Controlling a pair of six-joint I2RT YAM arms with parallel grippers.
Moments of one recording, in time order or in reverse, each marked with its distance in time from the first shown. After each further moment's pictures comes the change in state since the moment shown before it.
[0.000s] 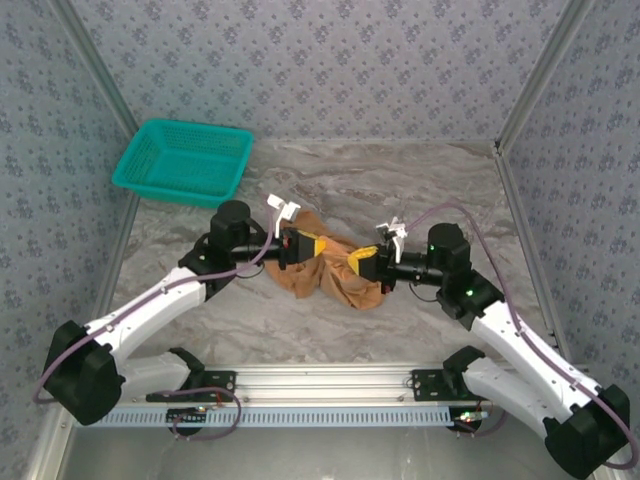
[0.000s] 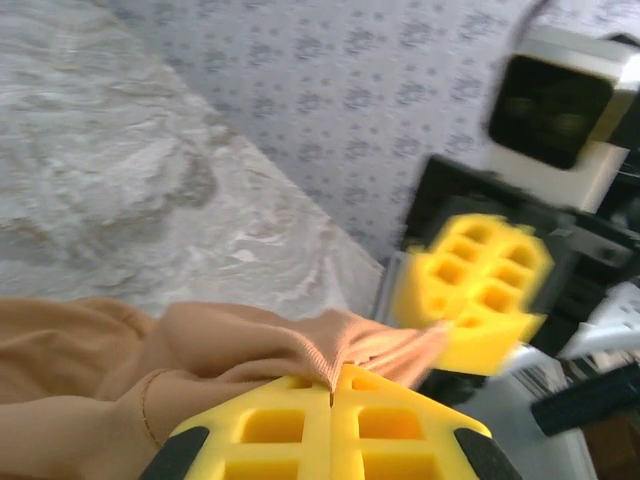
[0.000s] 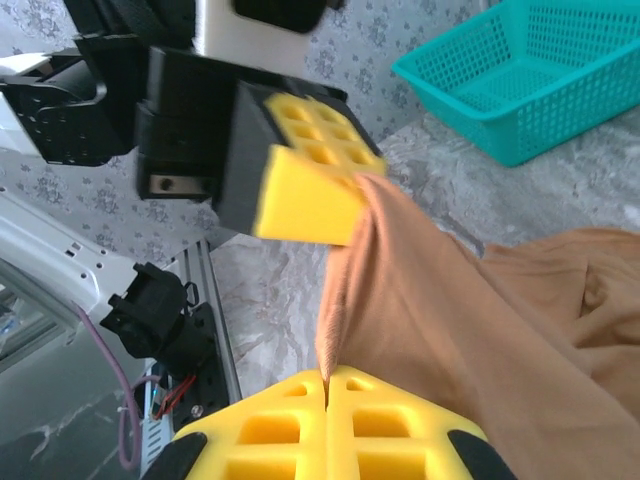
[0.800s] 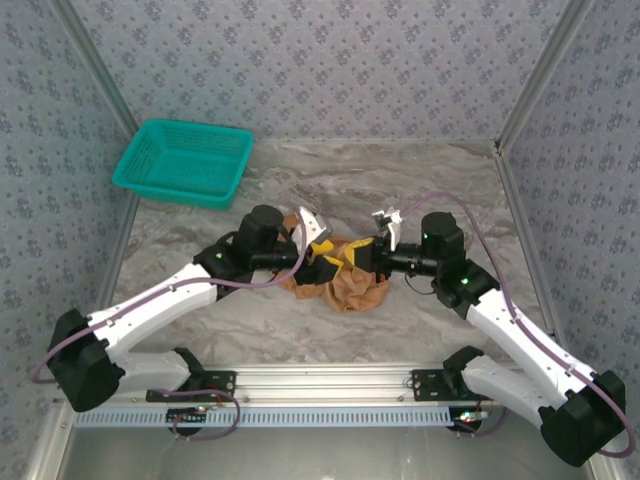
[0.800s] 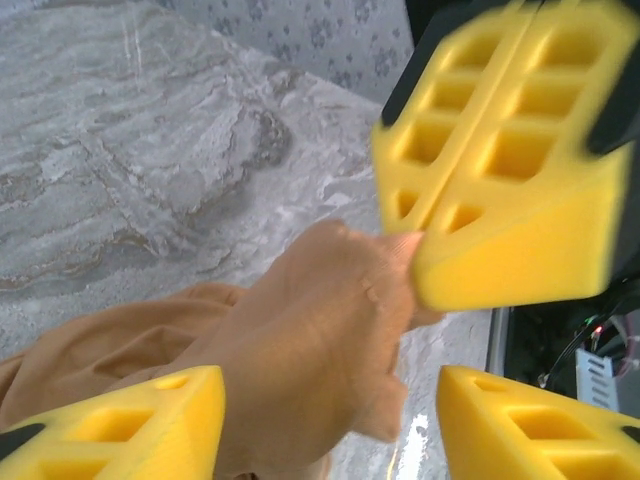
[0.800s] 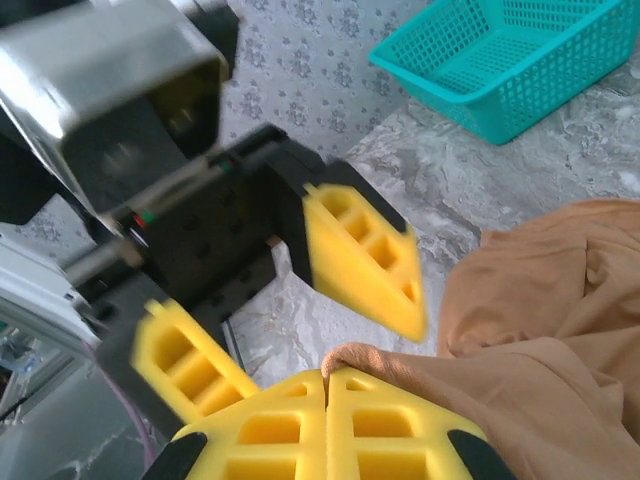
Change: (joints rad) left arm -0.200 0.061 0.132 -0.281 -0.269 0.485; right arm 0.001 0.091 0.071 -0.015 0.022 0.125
